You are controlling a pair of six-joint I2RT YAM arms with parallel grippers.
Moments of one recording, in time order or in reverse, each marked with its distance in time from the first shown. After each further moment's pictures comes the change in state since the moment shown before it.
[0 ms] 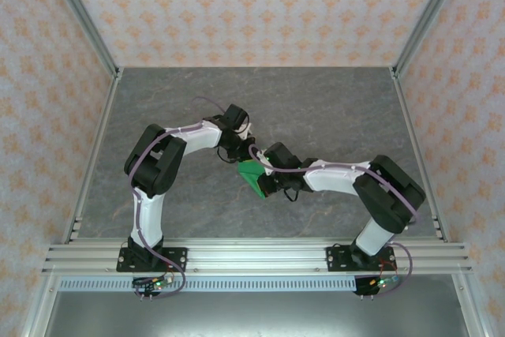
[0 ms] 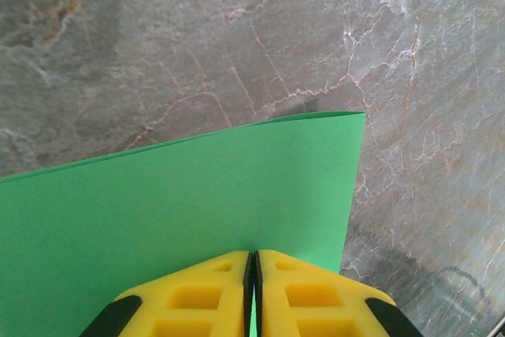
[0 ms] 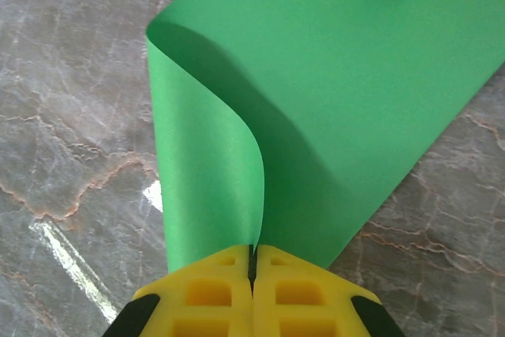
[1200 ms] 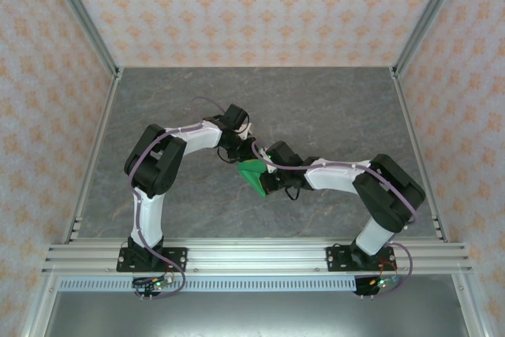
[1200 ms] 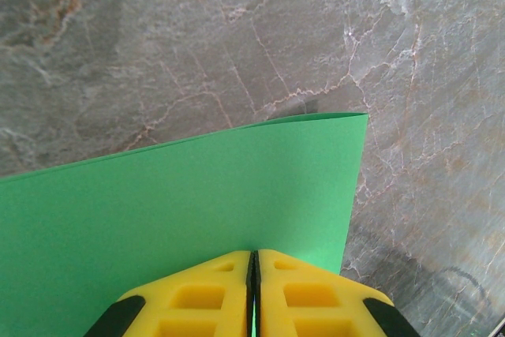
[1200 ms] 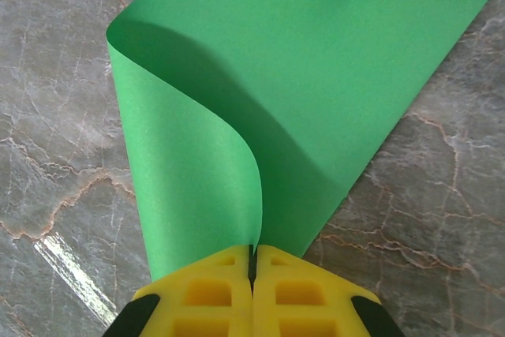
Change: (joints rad) left arm 0.000 0.000 0.000 0.000 -0.003 0.000; right arm -0.018 0.000 0.000 0.000 0.016 0.032
